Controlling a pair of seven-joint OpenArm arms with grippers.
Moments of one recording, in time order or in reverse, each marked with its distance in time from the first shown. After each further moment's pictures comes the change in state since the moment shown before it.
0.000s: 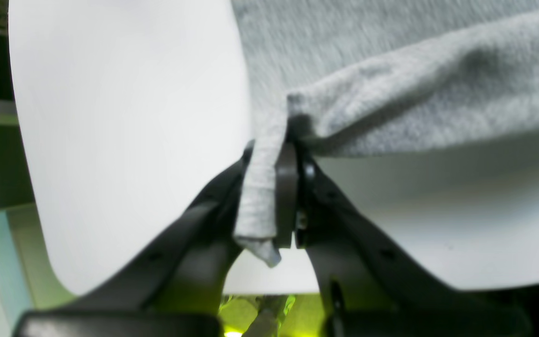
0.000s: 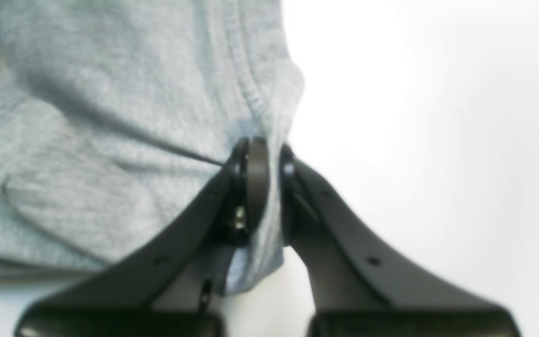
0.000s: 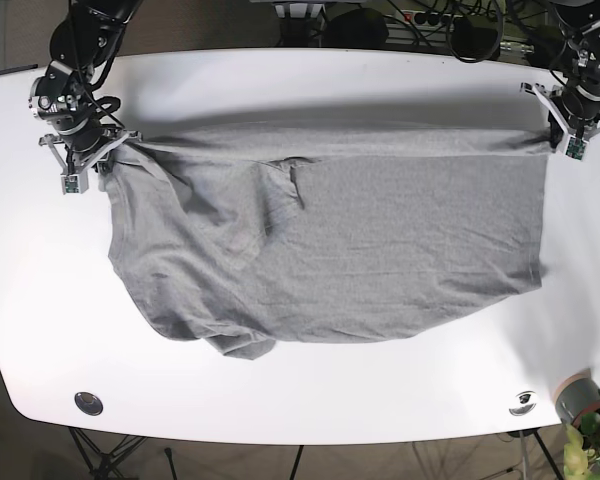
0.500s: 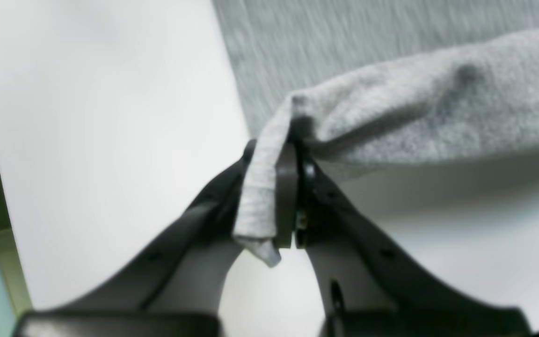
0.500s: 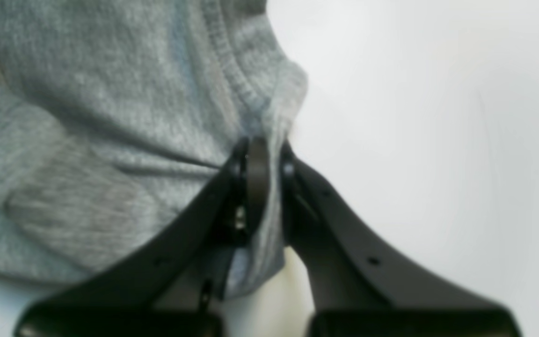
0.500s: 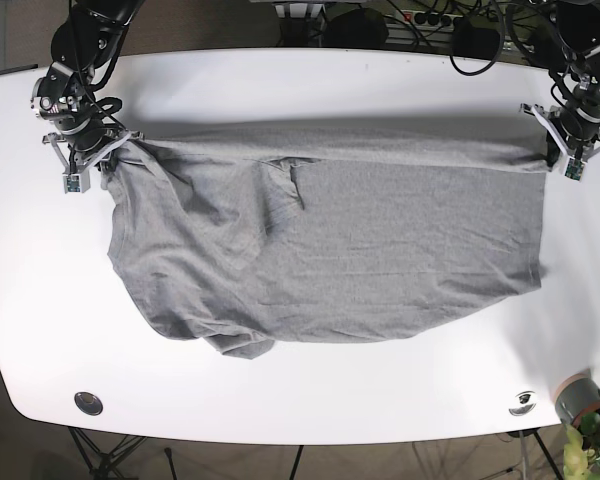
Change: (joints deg) left arm -6.1 -2.4 3.4 -6.3 -0.1 0.0 -0.4; right arm 0.4 0.0 0.0 -2.4 0.7 -0.2 0.6
